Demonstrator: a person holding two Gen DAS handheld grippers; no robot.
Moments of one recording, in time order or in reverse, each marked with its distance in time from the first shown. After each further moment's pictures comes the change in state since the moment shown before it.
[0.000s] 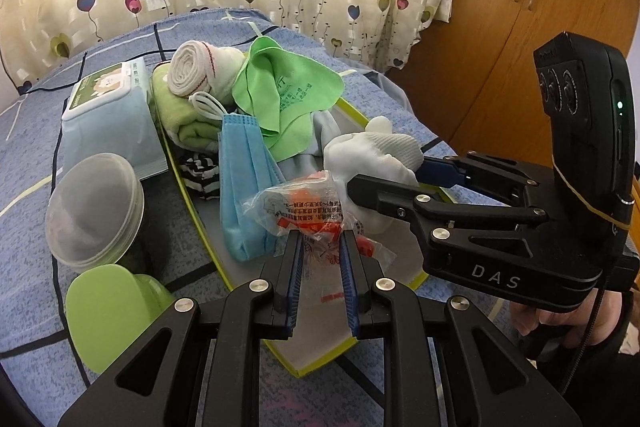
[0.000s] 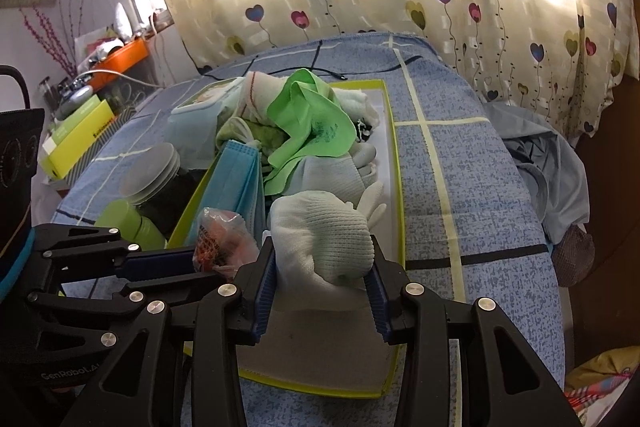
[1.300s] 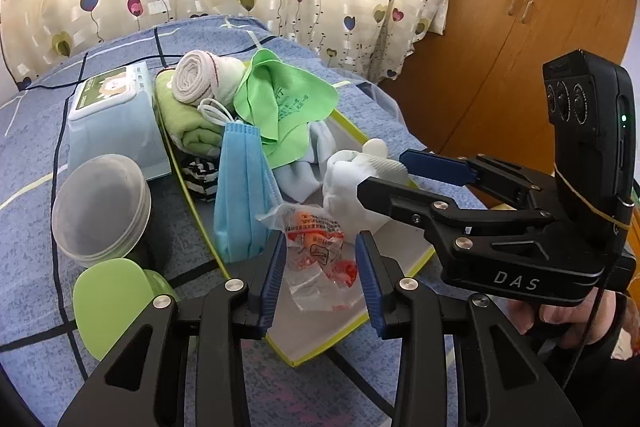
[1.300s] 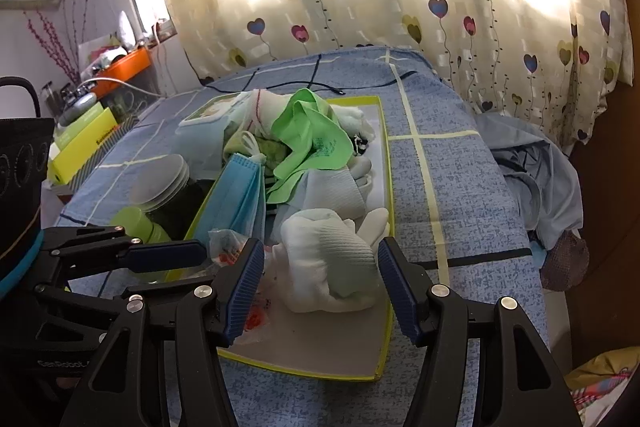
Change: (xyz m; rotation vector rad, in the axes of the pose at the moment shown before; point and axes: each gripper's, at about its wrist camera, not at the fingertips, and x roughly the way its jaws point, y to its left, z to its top) left arm -0.013 0.003 -0.002 -0.019 -0.036 -0.037; right arm -0.020 0.002 -0.001 -0.003 -0.048 -0.007
